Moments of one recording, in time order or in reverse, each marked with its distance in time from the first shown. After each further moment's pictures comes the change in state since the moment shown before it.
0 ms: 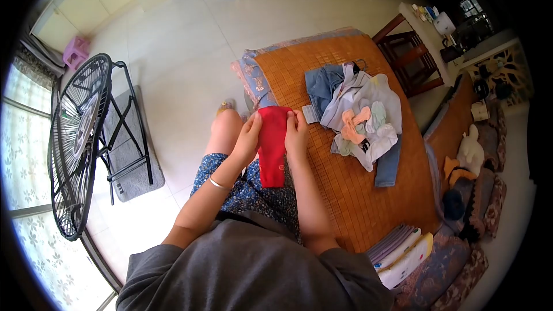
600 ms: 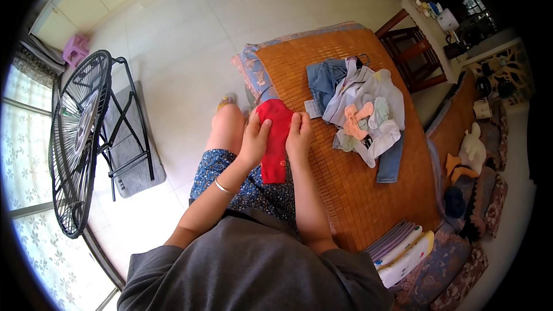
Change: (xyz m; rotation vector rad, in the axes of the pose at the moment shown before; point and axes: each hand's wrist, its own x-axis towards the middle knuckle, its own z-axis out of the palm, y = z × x) left_hand 0.011 -0.034 -0.012 0.471 -0.023 0.469; right_hand -0.015 -0.009 -0.007 0.067 0.073 0.077
